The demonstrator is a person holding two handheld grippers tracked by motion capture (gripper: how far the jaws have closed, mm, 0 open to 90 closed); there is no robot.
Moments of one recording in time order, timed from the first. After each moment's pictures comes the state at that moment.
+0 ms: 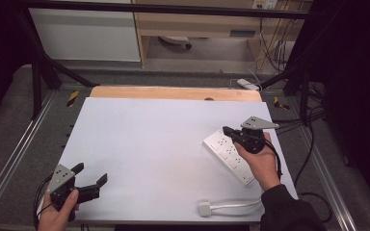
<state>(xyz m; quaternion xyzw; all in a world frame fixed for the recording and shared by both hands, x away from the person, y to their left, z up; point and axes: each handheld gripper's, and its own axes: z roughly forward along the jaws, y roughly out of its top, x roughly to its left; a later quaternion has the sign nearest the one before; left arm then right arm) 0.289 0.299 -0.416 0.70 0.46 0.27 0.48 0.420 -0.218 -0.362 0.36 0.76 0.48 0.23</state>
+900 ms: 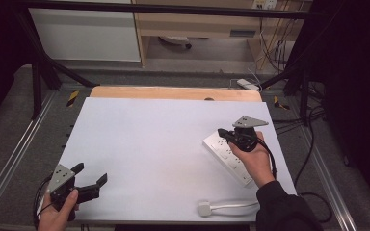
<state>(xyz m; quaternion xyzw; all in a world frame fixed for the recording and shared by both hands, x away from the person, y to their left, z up) 0.289 0.300 -0.416 0.70 0.46 0.27 0.48 0.435 -0.206 -0.376 0.36 0.78 0.46 0.21</state>
